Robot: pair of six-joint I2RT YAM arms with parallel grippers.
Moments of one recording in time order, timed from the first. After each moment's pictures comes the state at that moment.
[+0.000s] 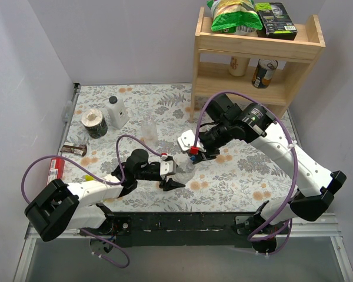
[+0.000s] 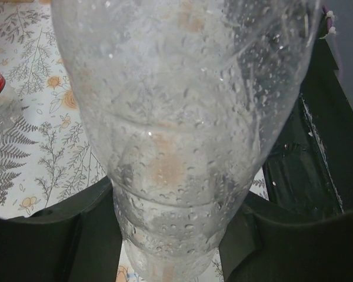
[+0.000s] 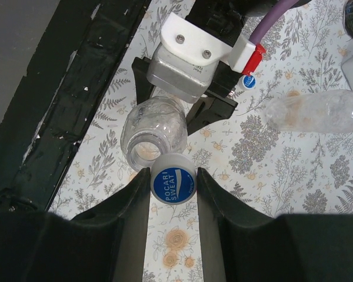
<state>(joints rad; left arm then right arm) -0.78 1.22 0.38 0.58 0.79 0.27 0.86 1.43 1.74 -1.33 -0.68 -1.10</state>
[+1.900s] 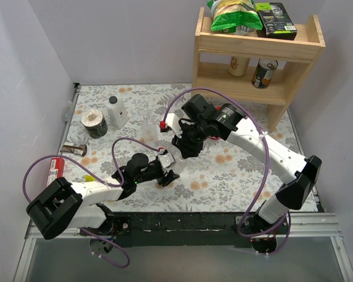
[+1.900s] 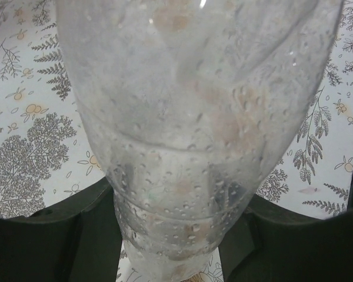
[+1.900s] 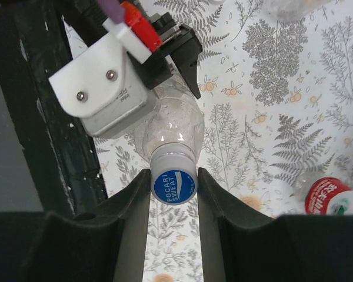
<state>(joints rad) -0.78 1.23 0.32 0.60 0.36 0.15 0.91 1.58 1.70 -1.13 -0.35 -0.45</state>
